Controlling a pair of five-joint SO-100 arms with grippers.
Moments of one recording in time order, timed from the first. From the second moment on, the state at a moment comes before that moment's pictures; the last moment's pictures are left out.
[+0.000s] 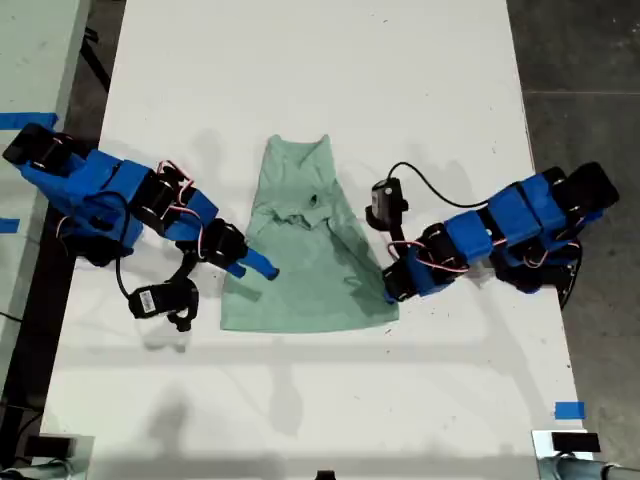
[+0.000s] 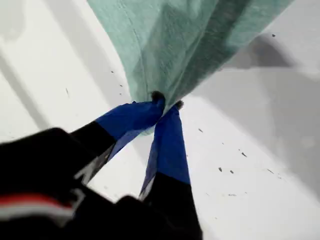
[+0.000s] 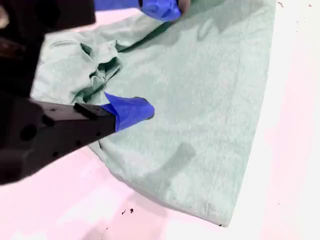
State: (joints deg) arm 0 6.4 101.7 103.5 65.4 -12.5; arm 1 -15.2 97.2 110.5 56.3 -12.7
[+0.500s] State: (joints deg) arm 0 6.4 101.7 103.5 65.0 -12.5; arm 1 -14.4 73.8 76.8 61.3 -15.6
